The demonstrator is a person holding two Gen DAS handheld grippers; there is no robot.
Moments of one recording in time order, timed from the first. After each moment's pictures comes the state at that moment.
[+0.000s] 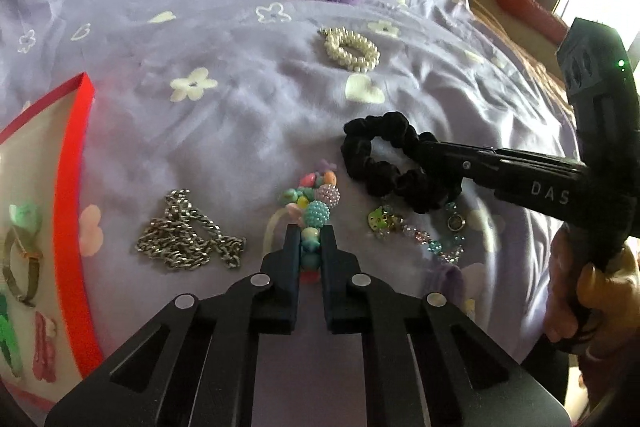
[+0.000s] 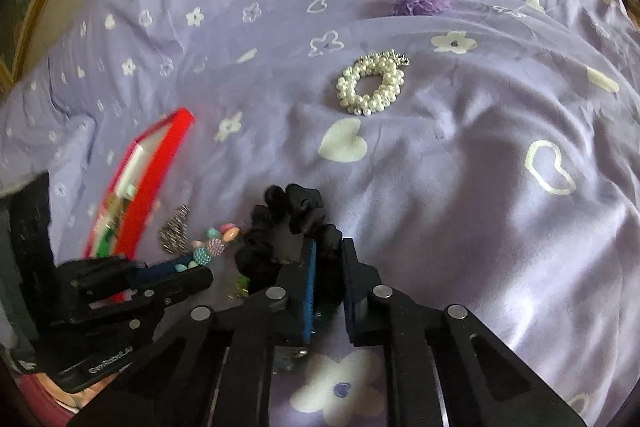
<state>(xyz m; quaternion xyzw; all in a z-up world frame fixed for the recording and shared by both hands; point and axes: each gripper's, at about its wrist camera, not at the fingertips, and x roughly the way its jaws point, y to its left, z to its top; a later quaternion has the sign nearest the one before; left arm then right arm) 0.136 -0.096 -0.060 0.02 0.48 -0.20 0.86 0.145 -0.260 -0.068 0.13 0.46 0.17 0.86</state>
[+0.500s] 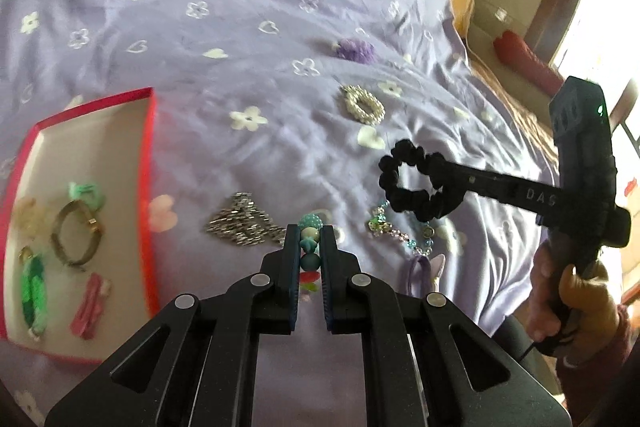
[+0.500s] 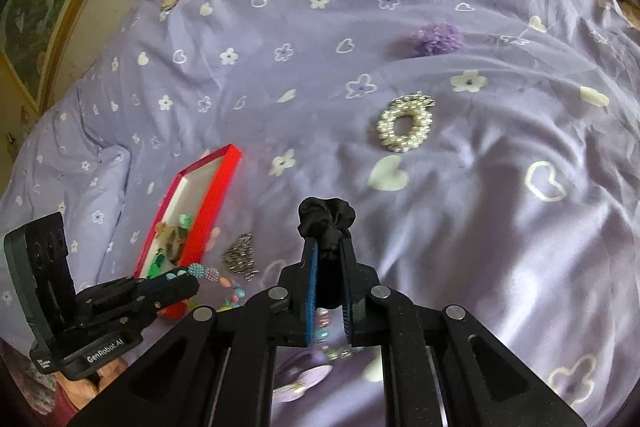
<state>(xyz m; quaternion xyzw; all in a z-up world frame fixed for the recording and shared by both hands) 0.095 -0.039 -0.009 -0.05 0.42 -0.18 0.89 0.121 -0.249 -0.027 0.16 0.42 0.21 0.87</state>
